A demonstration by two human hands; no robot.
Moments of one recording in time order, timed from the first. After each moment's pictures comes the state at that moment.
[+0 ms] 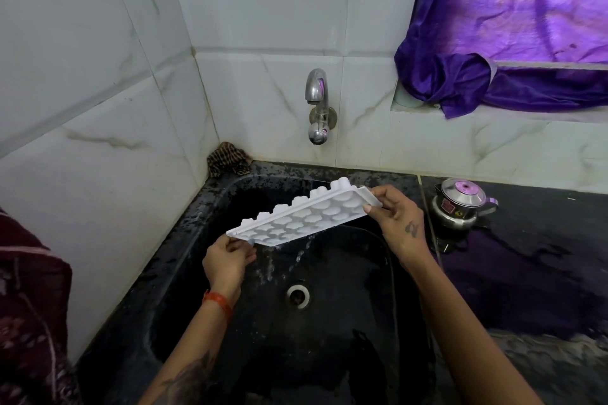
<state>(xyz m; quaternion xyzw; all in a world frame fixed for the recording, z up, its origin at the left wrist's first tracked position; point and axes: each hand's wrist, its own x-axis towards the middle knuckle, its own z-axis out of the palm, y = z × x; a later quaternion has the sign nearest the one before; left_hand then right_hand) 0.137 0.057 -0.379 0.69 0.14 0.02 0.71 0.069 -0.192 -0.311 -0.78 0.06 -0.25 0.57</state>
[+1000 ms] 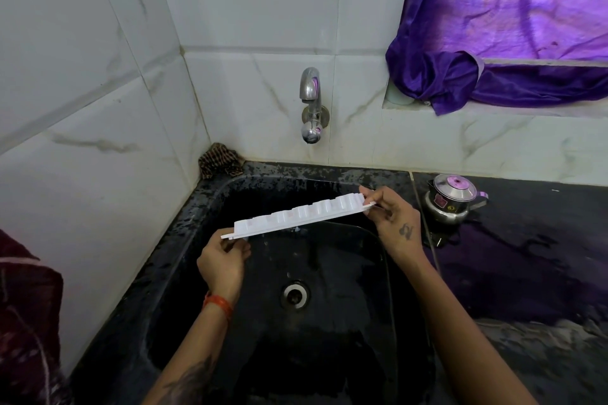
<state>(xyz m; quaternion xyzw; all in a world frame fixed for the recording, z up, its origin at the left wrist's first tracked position) 0.144 0.058 -0.390 0.72 0.12 0.09 0.68 0.069 -0.190 -0.324 -0.78 0.08 -0.29 0.55</state>
